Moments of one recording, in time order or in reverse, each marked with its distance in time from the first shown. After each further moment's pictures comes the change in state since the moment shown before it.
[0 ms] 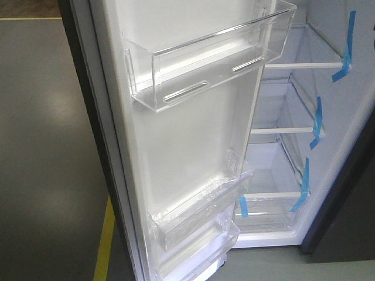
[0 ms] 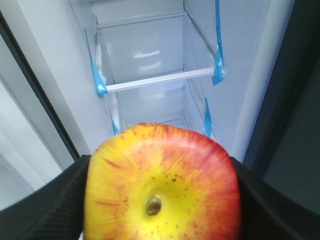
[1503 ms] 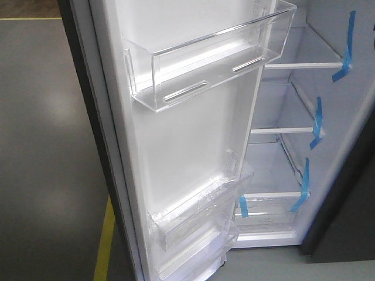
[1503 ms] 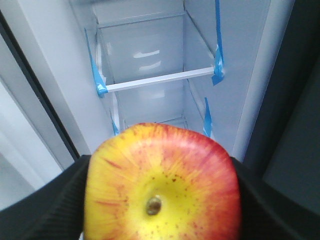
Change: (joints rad) left arm 0.000 0.000 0.000 0.000 0.000 0.000; right arm 0.000 0.000 0.000 0.000 0.001 0.000
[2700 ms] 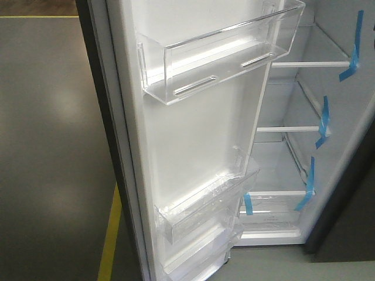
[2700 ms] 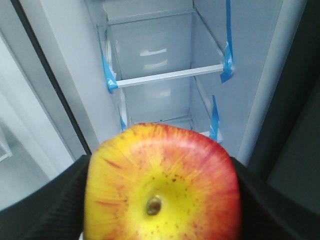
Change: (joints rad) left arm 0.000 0.000 0.000 0.000 0.000 0.000; right arm 0.000 0.000 0.000 0.000 0.000 0.000
